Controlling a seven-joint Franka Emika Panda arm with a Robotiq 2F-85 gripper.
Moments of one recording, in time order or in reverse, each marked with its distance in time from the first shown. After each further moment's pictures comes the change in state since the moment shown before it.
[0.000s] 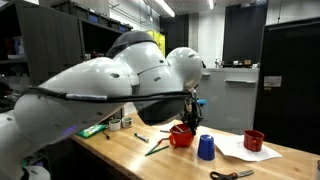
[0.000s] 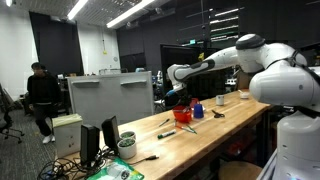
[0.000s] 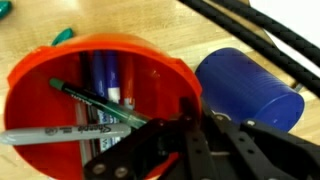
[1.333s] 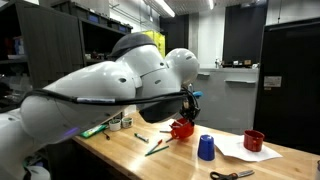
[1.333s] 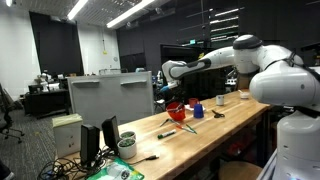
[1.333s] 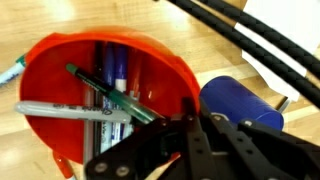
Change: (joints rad) arm 0.058 0.023 0.066 0.040 -0.099 0.003 0.001
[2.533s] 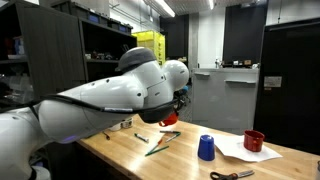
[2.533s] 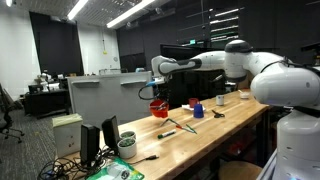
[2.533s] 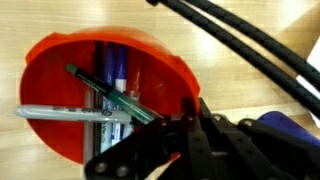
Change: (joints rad) arm 0.168 0.100 0.106 0.121 -0.039 0.016 0.002
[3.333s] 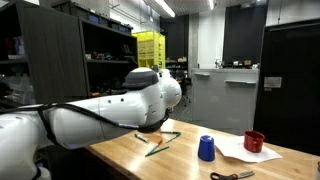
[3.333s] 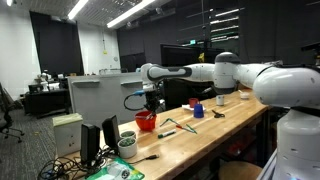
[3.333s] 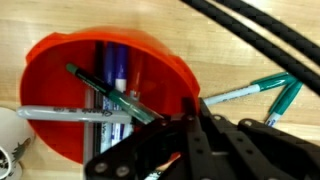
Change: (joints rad) arm 0.183 0.208 0.087 0.102 0.000 -0.089 0.000
